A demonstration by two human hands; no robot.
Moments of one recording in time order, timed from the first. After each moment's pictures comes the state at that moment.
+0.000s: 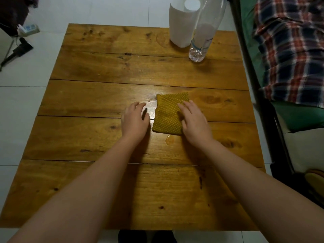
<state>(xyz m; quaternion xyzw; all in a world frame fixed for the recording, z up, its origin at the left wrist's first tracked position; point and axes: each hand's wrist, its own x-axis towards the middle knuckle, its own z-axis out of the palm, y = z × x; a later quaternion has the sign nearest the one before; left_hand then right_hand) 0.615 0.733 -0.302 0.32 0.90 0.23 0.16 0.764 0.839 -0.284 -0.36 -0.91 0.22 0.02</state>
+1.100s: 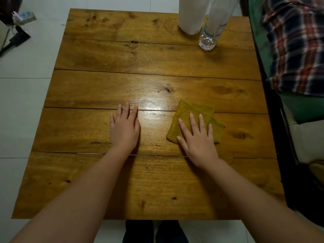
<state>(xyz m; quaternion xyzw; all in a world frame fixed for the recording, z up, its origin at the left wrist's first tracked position) 0.598 0.665 -0.319 0.37 0.91 0.11 0.13 0.787 0.775 -0.308 -0.35 -0.91 0.14 -0.17</state>
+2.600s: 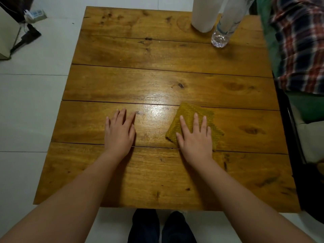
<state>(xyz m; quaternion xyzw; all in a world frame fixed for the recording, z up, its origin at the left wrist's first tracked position) 0.577 0.597 -0.313 0.39 0.91 0.08 0.13 0.756 0.726 -0.306 -0.42 -0.89 0.12 -0.16</state>
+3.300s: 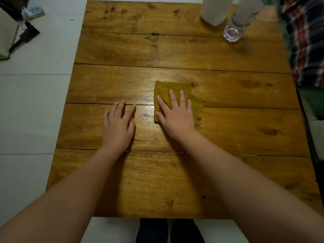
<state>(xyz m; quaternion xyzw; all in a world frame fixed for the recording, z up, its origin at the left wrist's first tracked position) 0.533 0.599 -0.322 0.41 0.90 0.11 0.10 0.647 0.738 -0.315 -0.33 -0.93 0.14 -0.12</state>
